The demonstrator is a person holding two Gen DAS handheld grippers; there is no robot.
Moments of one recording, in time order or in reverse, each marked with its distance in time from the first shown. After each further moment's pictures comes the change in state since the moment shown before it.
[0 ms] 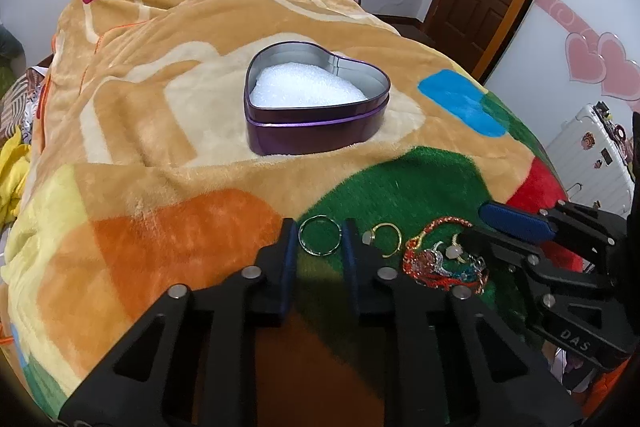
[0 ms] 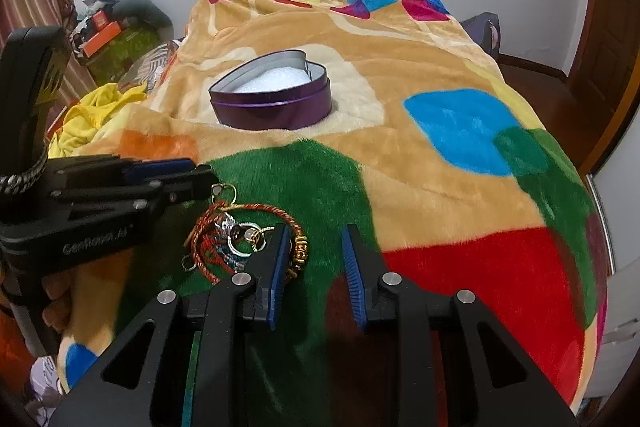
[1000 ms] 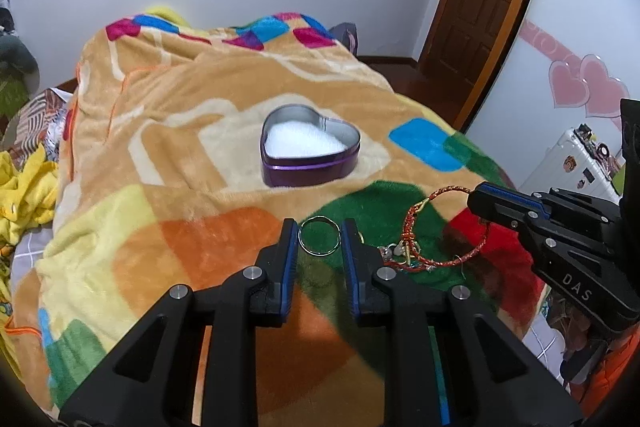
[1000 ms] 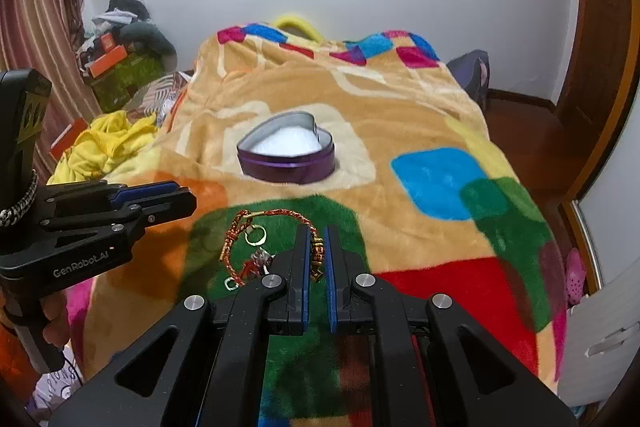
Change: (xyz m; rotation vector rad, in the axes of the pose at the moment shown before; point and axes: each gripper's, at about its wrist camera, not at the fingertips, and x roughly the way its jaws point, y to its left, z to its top) left arm -0.079 -0.011 -0.008 -0.001 -0.169 0.009; right arm -0.052 0.020 0.018 -0.018 -0.147 -0.044
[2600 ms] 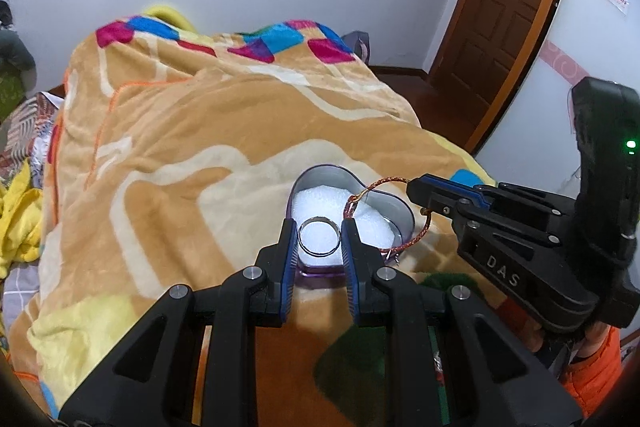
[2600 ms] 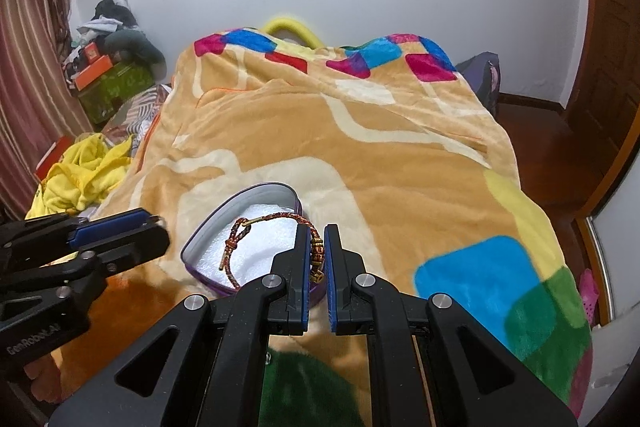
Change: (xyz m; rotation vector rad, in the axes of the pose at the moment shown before) left arm 0.073 0.036 0.065 -0.042 0.001 -0.010; right arm 0.097 -0.018 0.062 0.007 0.020 0.014
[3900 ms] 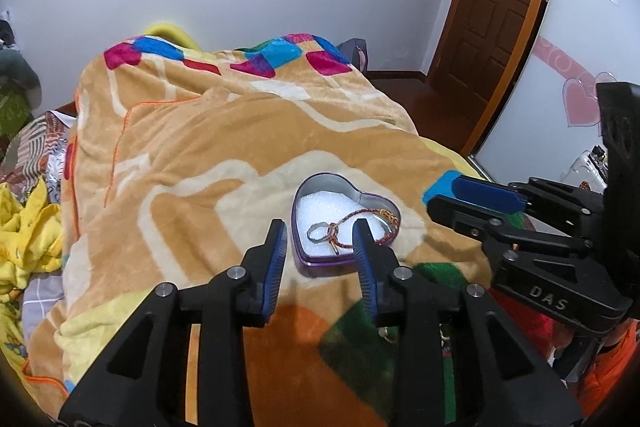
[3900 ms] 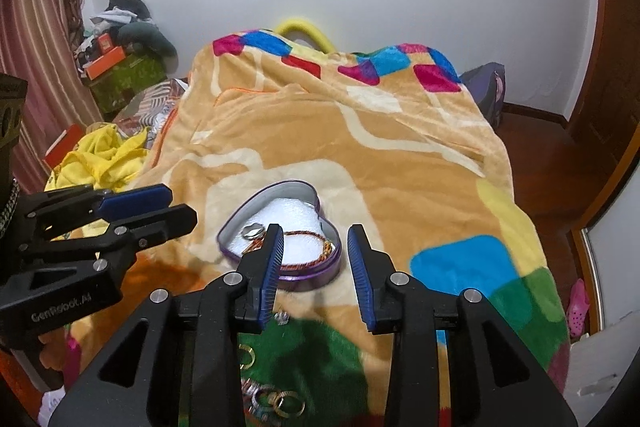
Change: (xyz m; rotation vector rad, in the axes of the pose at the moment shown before) left arm -0.046 -0.010 -0.001 0.049 -0.039 0.034; right arm -0.047 0.016 0.001 -0.057 -0.010 0.011
